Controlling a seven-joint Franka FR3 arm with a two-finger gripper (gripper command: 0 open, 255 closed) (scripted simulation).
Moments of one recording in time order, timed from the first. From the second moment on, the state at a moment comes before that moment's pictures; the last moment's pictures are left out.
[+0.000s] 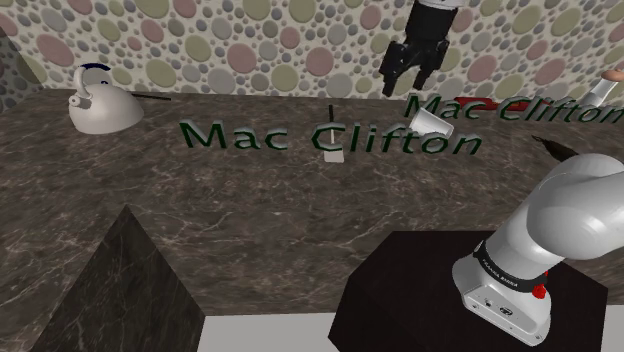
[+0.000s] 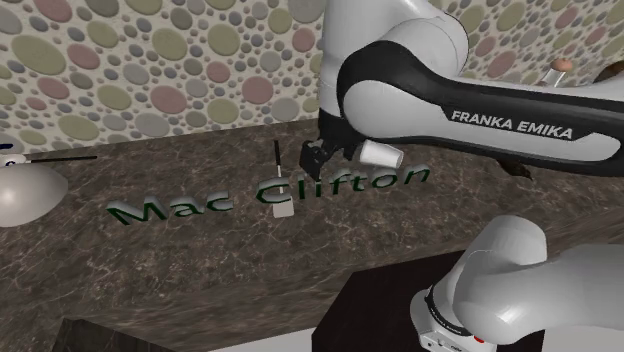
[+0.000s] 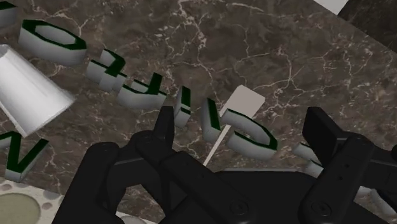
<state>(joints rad) -0.05 -0.68 0.11 -2.37 0.07 1.76 0.27</state>
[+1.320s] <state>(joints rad) -0.23 -0.02 0.27 -2.23 -0.20 2.36 0.89</state>
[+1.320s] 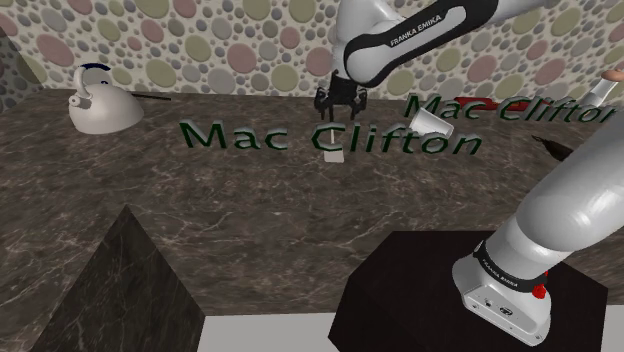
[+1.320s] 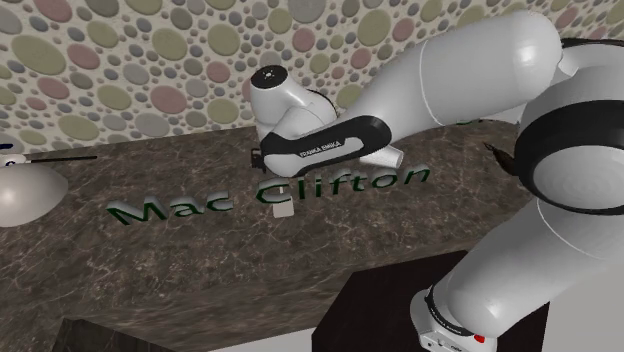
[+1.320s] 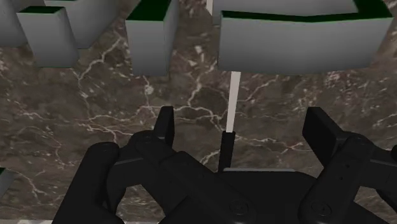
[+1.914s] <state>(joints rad) -0.24 0.13 0.25 -2.19 -0.31 2.46 1.00</state>
